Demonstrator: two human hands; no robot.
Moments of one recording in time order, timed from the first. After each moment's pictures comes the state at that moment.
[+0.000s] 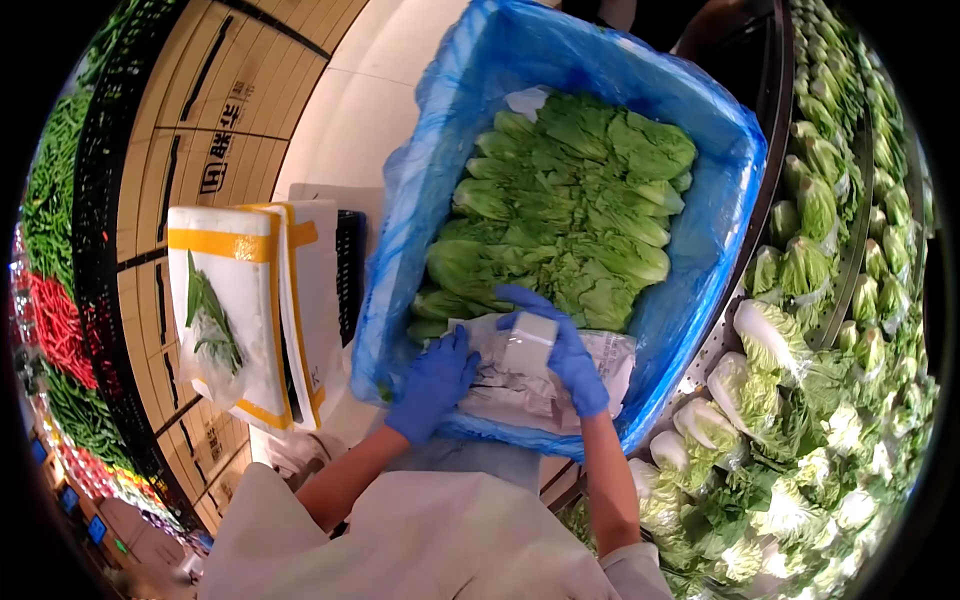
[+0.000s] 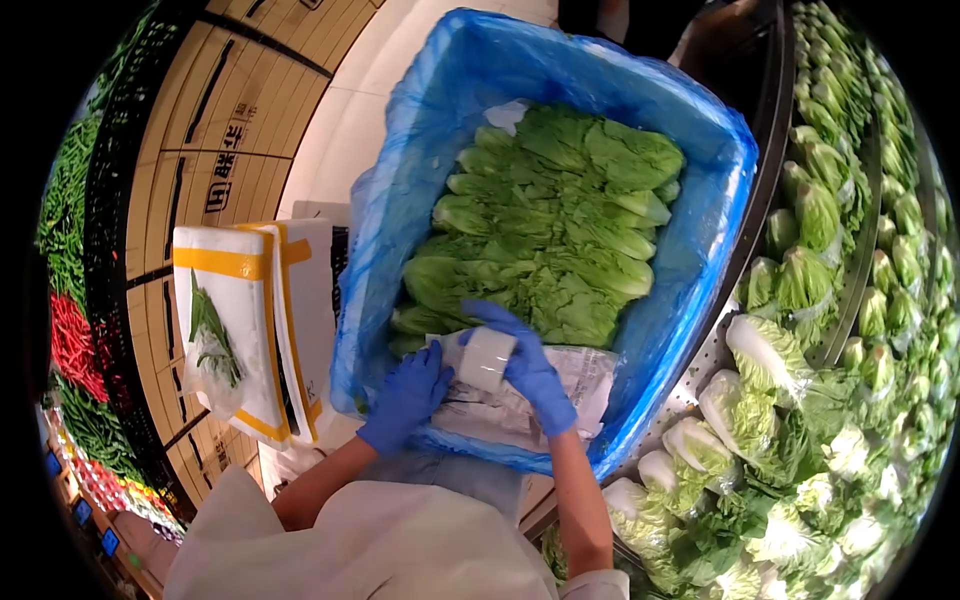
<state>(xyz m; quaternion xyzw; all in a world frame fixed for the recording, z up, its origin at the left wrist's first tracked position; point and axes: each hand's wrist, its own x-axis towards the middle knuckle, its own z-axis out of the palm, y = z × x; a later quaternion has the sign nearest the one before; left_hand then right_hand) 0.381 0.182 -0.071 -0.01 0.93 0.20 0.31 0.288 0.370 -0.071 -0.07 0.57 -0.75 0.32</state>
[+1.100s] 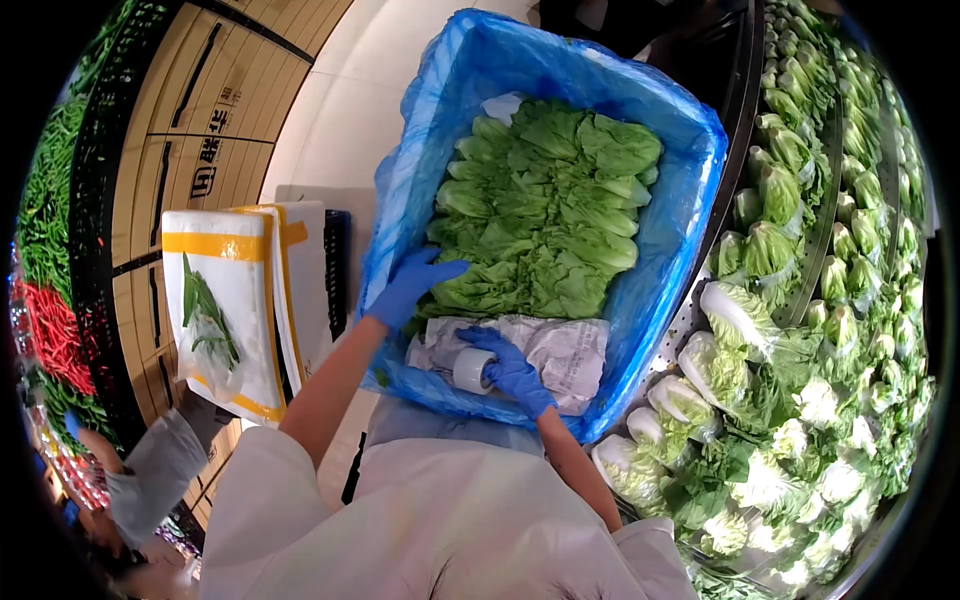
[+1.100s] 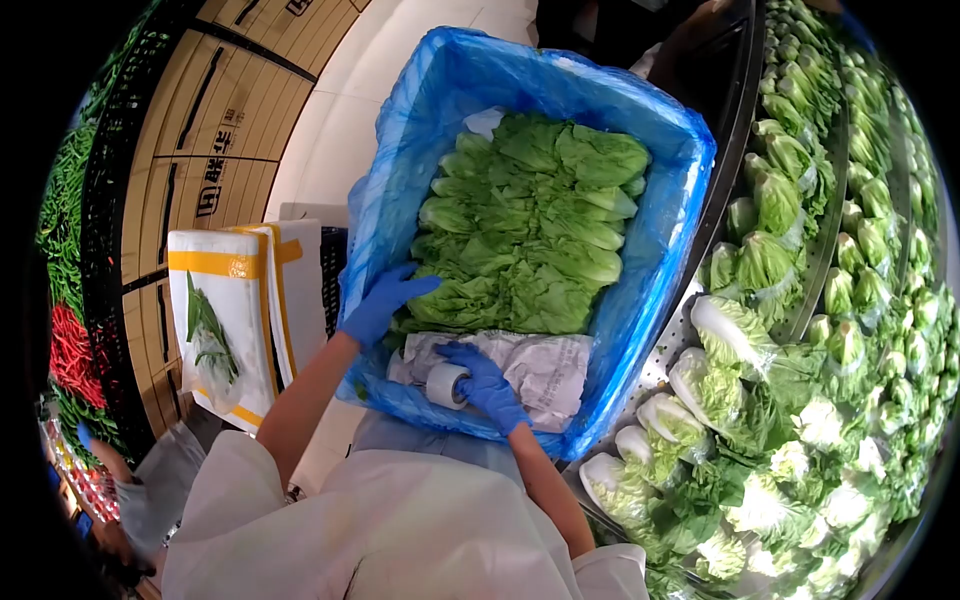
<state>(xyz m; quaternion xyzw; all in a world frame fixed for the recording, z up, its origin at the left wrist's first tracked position) 0.264 0.146 -0.069 -0.22 0.66 0.61 0.38 0.367 0.358 -0.090 -0.09 0.71 -0.61 0.35</state>
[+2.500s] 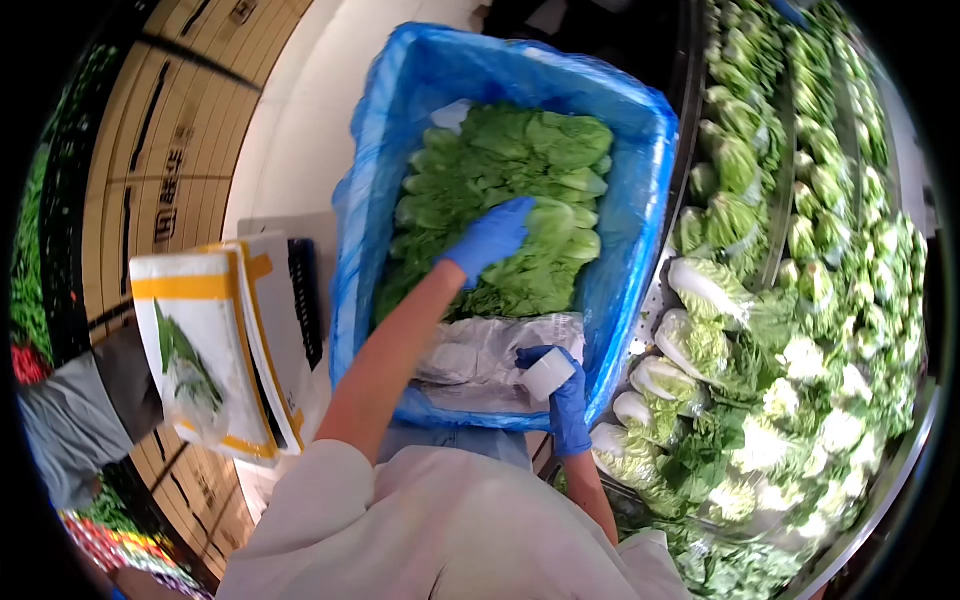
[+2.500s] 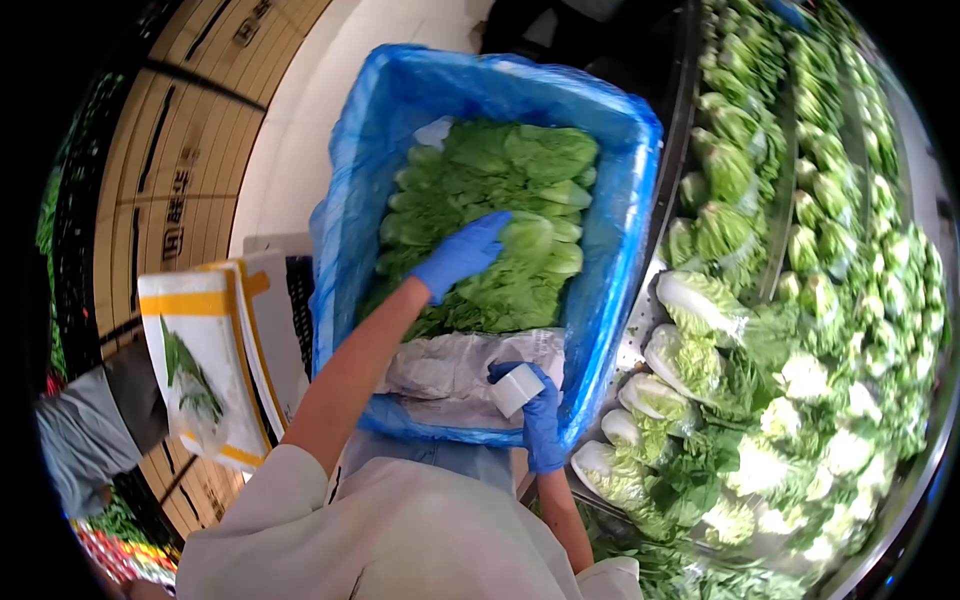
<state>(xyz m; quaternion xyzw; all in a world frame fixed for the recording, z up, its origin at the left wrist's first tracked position) 0.175 0.286 -0.141 0.20 0.86 0.43 0.18 0.381 0.430 -0.024 0.27 0.60 -0.74 0.17</state>
